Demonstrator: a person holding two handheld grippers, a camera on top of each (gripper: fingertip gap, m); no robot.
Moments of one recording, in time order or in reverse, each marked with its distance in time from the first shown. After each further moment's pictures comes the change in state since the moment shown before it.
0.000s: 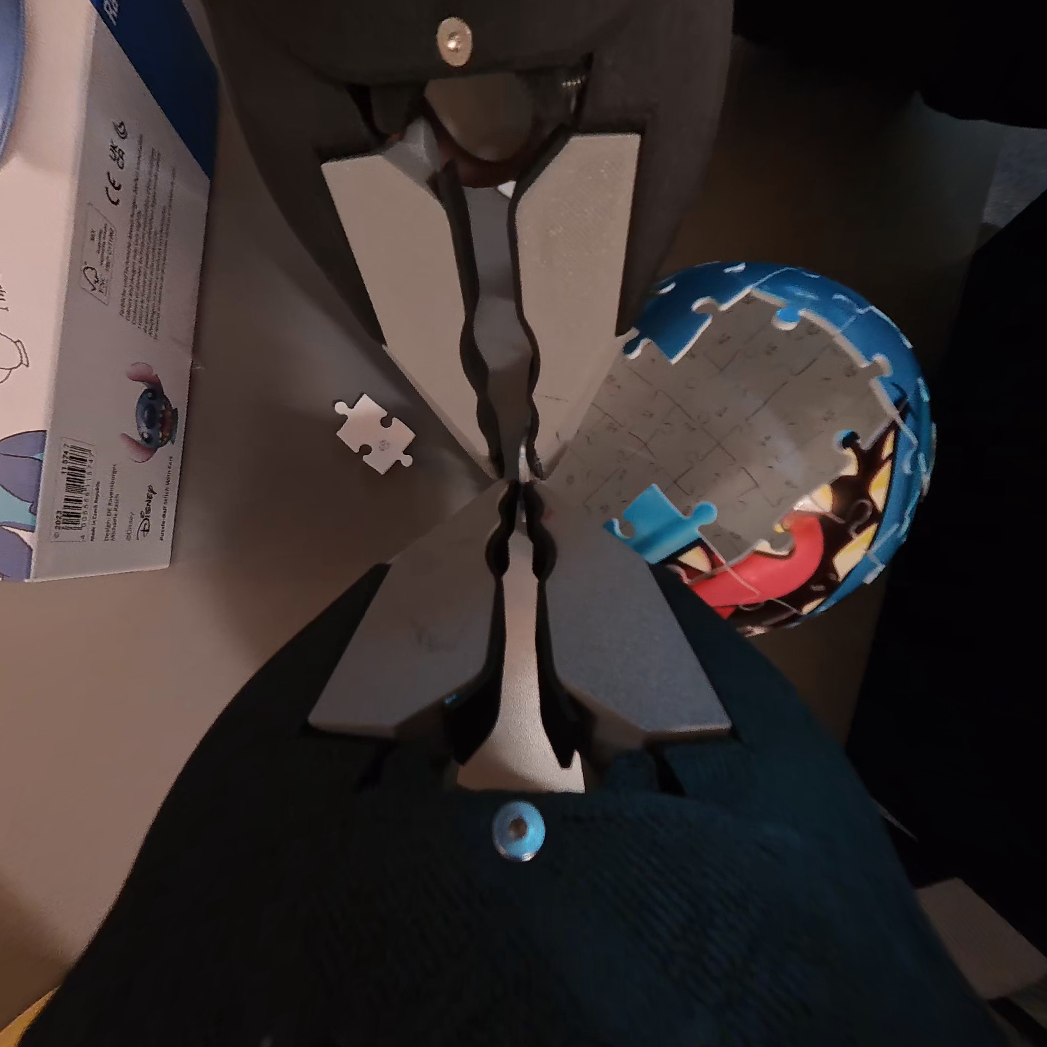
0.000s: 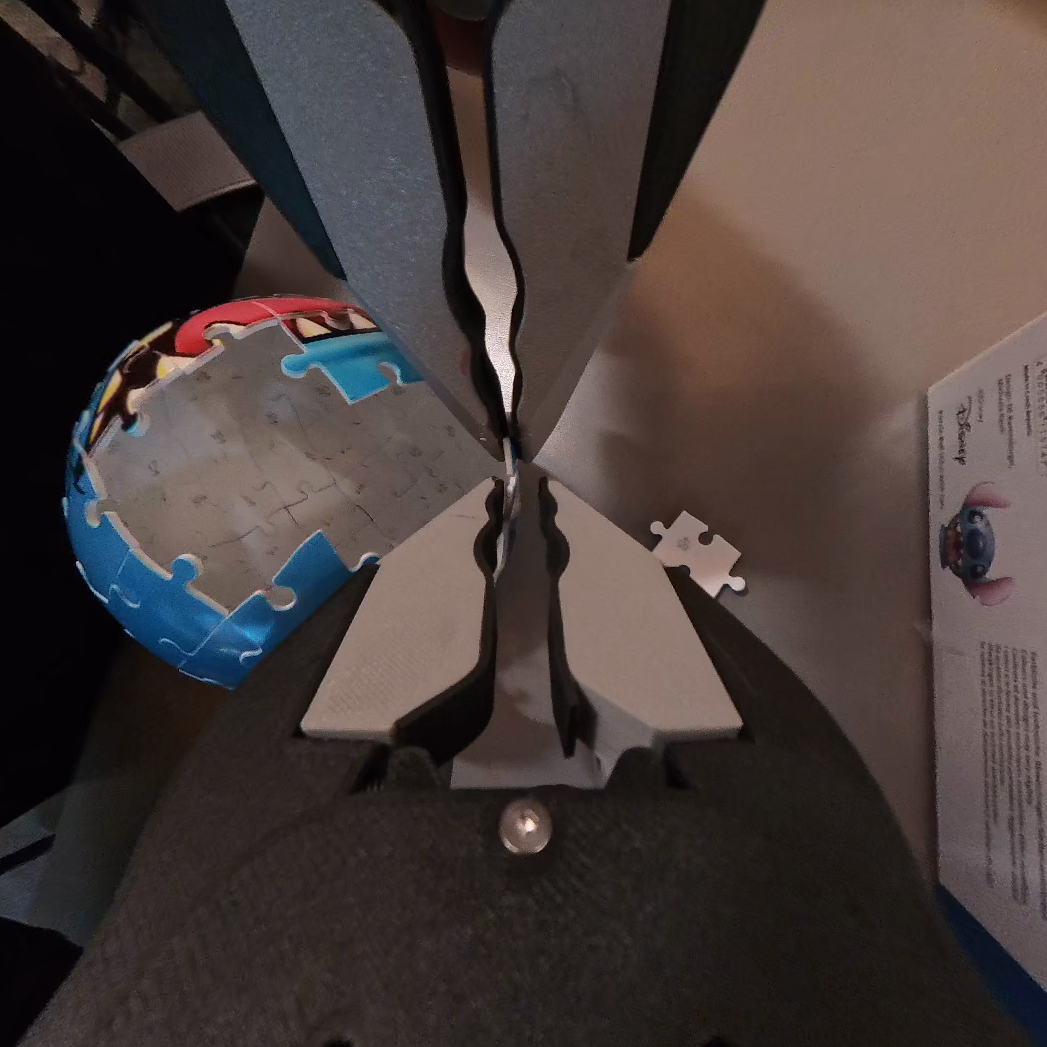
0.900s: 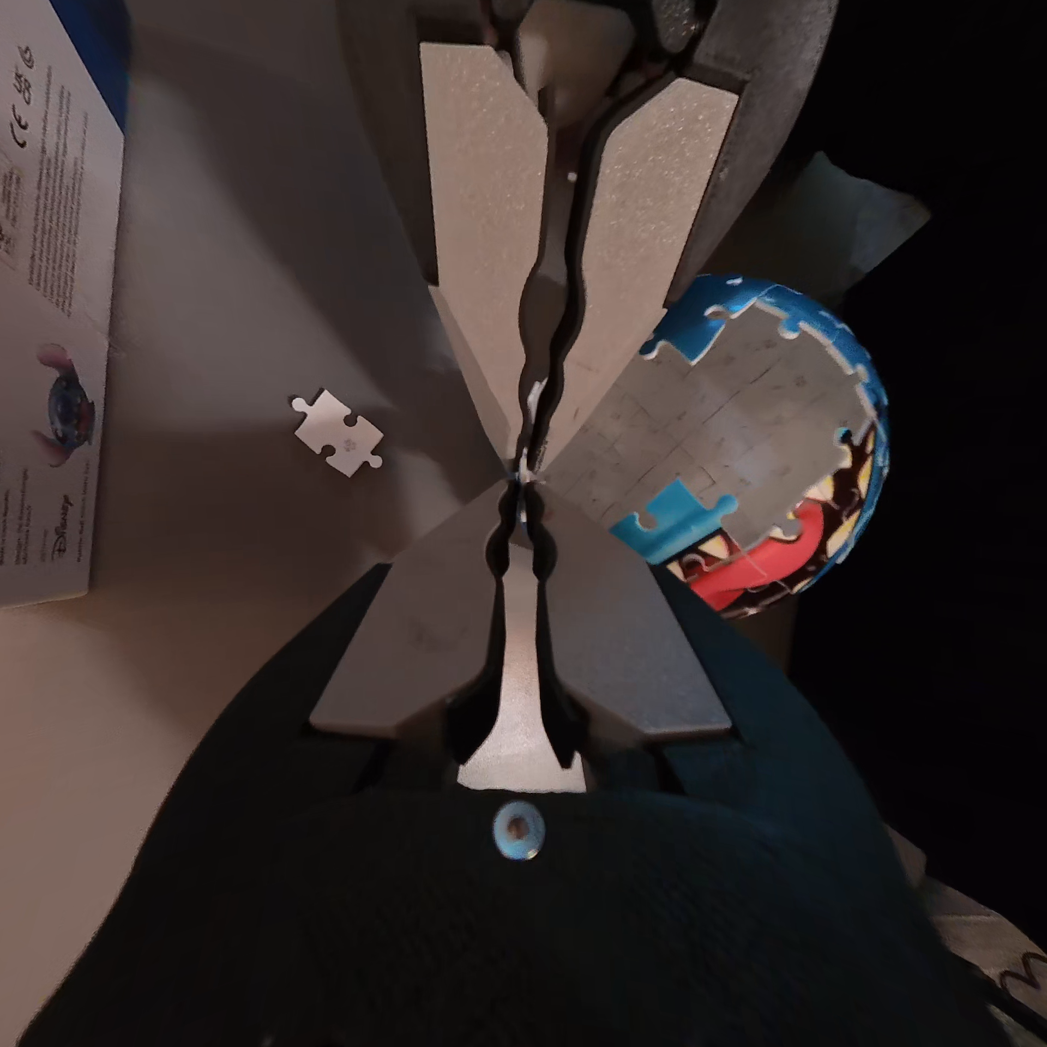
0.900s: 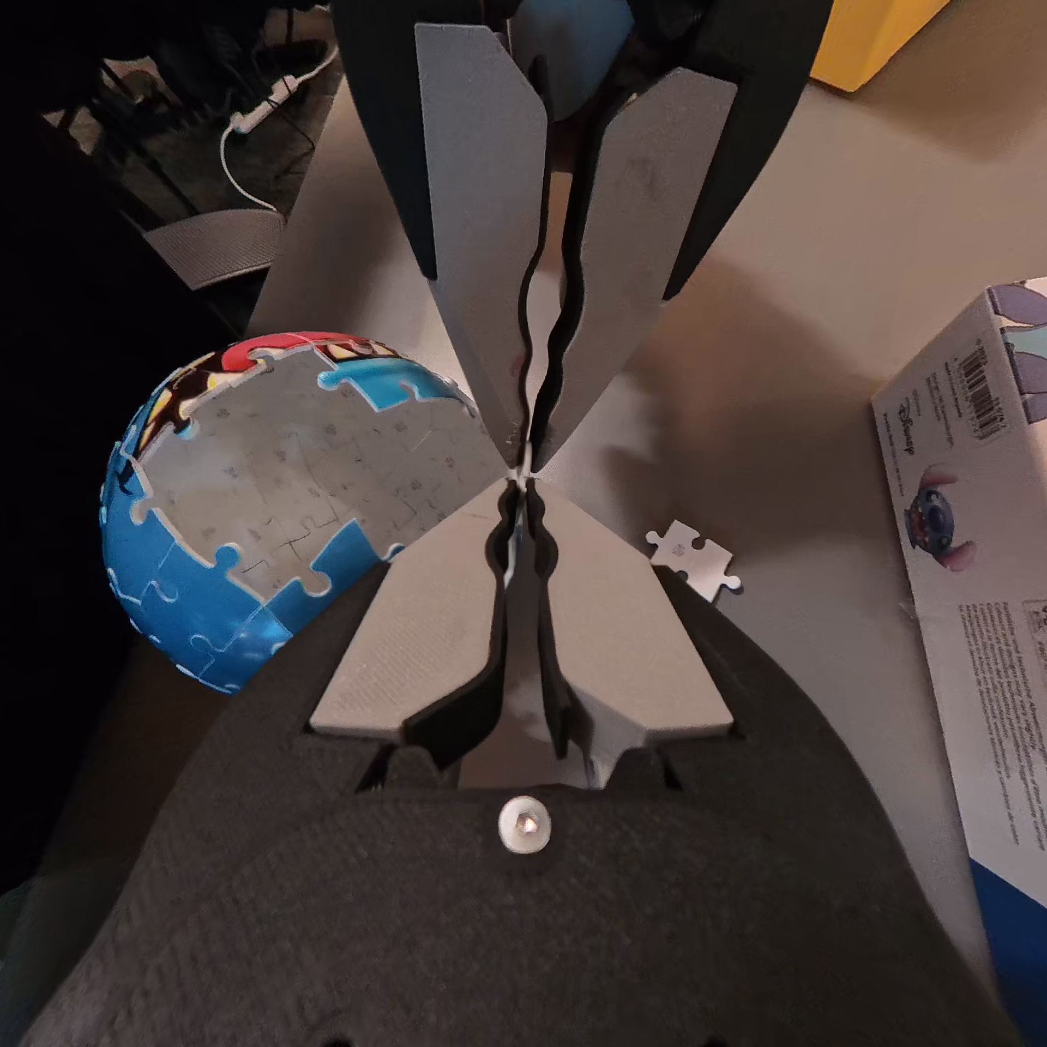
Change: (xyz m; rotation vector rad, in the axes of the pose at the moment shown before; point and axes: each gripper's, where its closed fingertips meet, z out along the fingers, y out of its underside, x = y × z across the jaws) left arm 0.001 0.002 0.000 0.014 0.194 -0.075; right arm -0.002 -0.009 -0.010 0.144 0.082 0.020
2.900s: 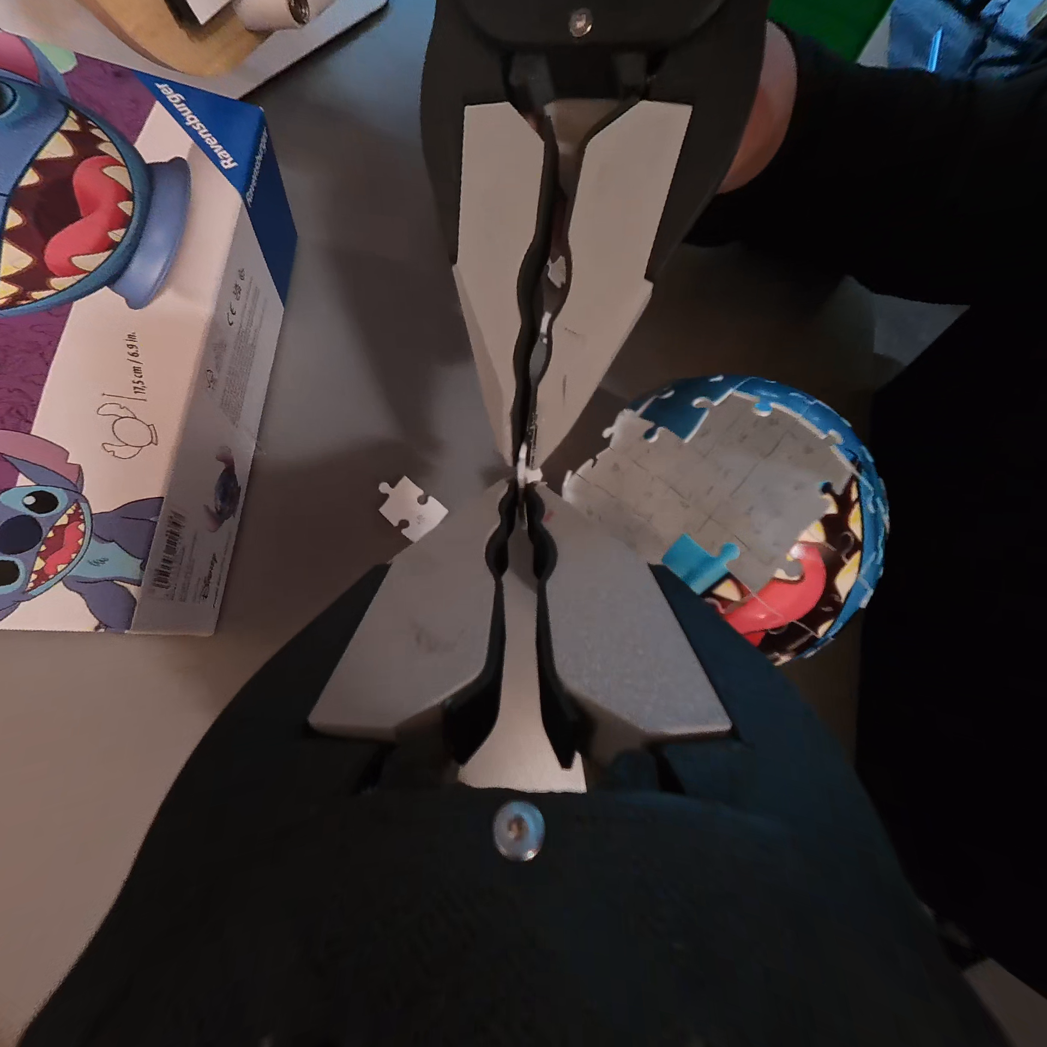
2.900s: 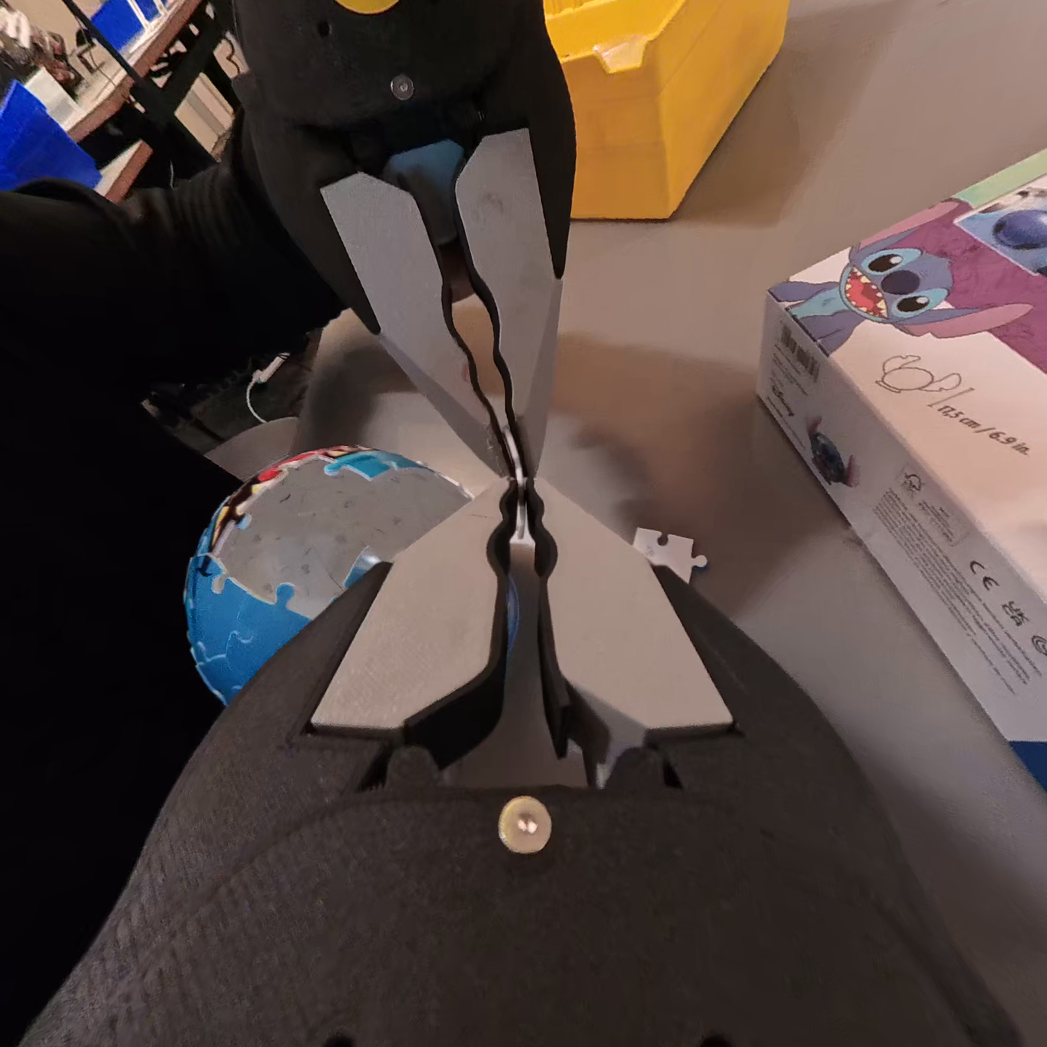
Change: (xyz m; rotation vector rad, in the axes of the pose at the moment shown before) left arm -0.012 -0.034 -0.019 0.202 -0.105 0.067; right arm 0.019 -0.020 -0.037 0.285 0.087 0.263
